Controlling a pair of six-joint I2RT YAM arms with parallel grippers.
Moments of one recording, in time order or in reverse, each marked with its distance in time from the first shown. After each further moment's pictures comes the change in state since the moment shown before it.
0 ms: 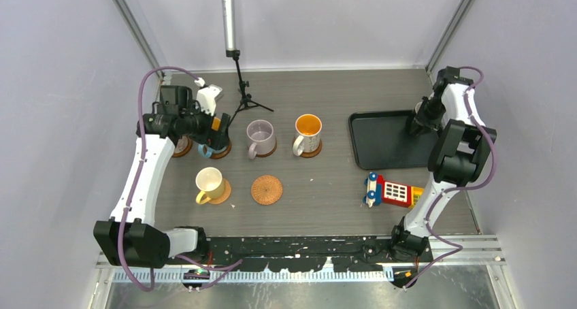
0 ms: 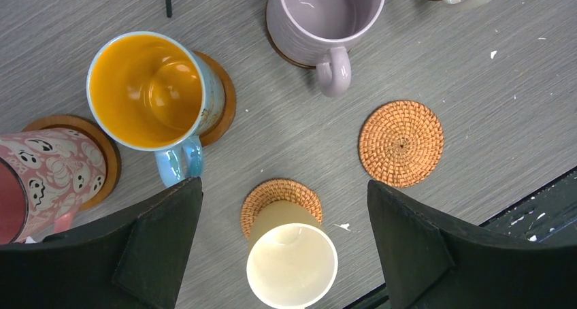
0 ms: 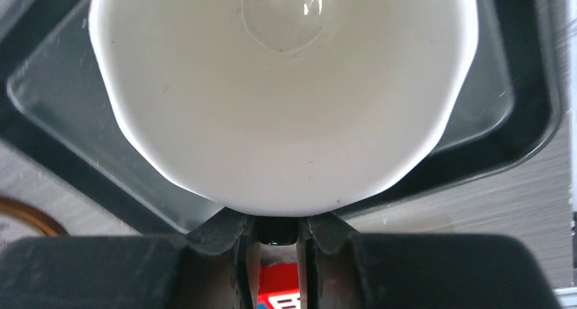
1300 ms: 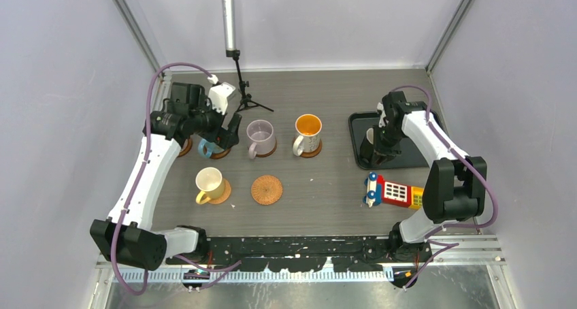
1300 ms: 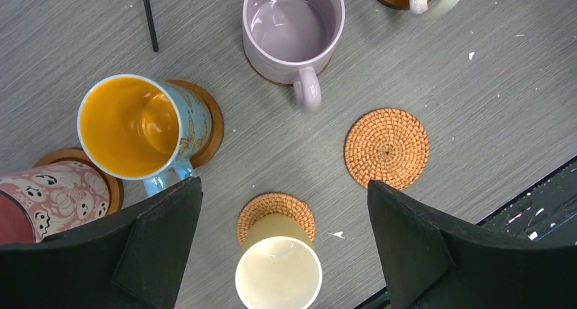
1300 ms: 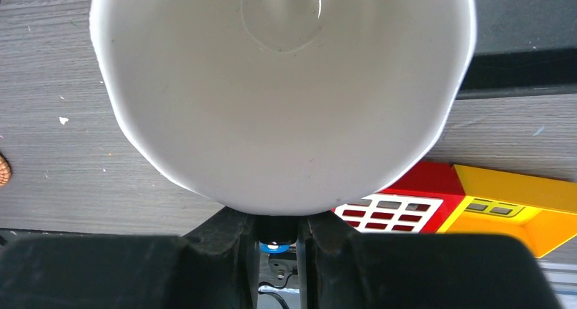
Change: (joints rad) left arm -0.135 0.003 0.051 0.002 -0.056 -0.020; right arm 0.401 -0.425 -0.509 -0.001 -0.052 -0.030
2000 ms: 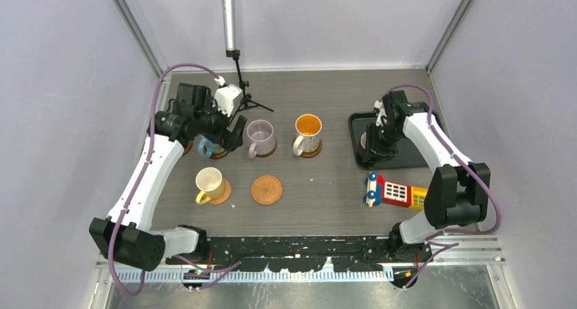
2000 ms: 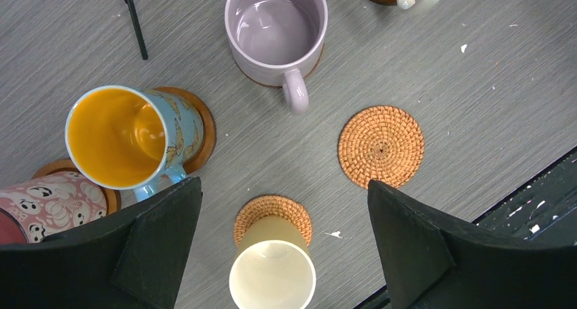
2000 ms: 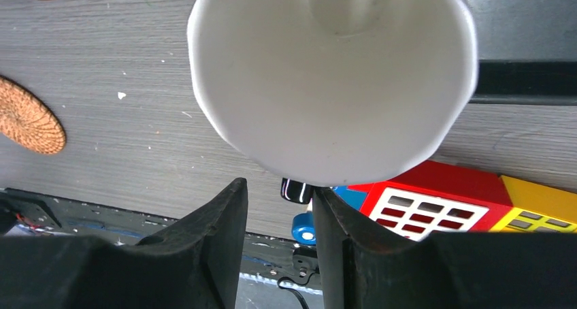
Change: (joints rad) left arm -0.051 0.000 0.000 0.000 -0.019 0.002; right arm 0.022 -0.045 -0.003 0.003 -0.110 0.006
